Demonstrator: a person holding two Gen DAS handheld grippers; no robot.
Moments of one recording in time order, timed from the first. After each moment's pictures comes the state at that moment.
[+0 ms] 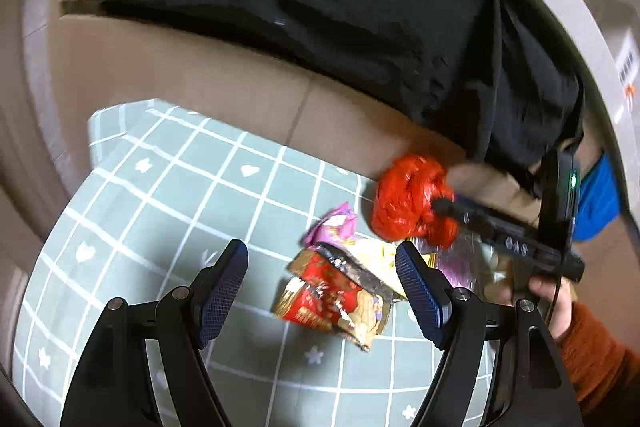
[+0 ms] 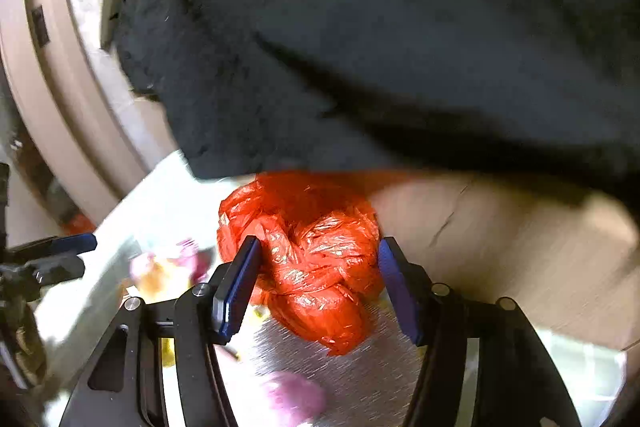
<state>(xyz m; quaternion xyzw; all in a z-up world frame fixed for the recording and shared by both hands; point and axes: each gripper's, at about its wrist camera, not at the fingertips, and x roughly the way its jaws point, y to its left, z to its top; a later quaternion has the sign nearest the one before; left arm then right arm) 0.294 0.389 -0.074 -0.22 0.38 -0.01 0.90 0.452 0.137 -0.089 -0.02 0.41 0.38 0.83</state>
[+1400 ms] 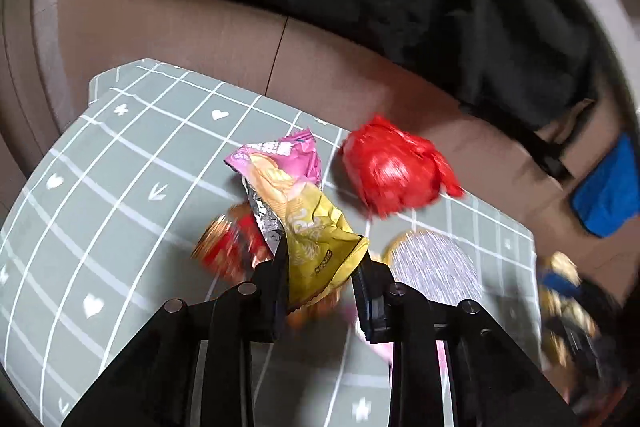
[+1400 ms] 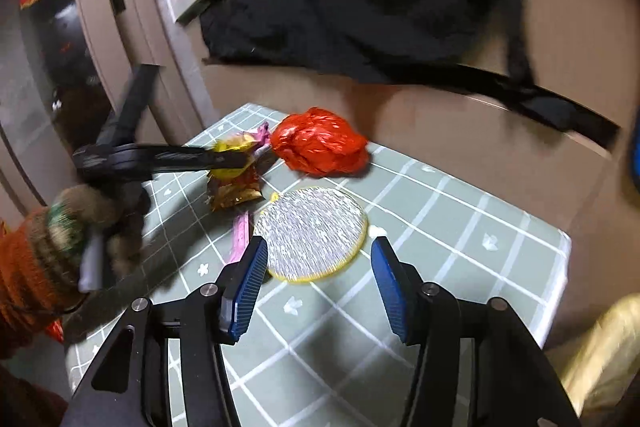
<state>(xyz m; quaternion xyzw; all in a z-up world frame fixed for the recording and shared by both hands) 0.291 0.320 -0.085 -0.22 0.41 0.03 0.89 0.327 0.047 -0.045 -0.07 0.36 0.41 0.83</state>
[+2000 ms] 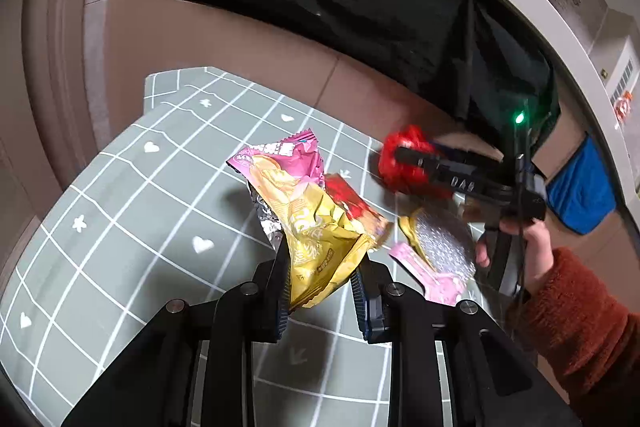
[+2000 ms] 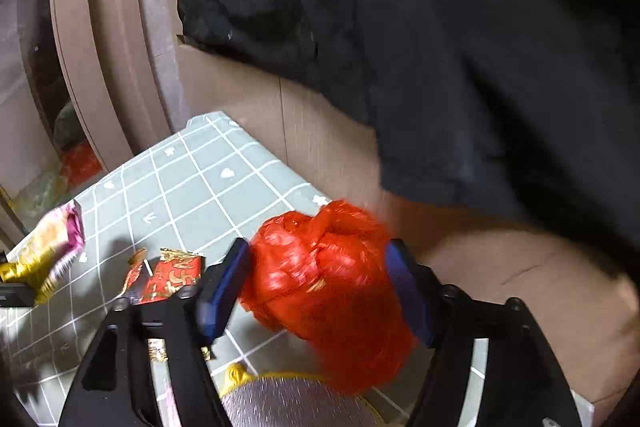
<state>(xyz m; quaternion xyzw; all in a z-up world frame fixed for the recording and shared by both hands) 0.196 0.371 -0.074 -0.24 0.36 0.03 0.90 0.427 0.198 -0.083 -0.16 0.36 0.39 0.83</state>
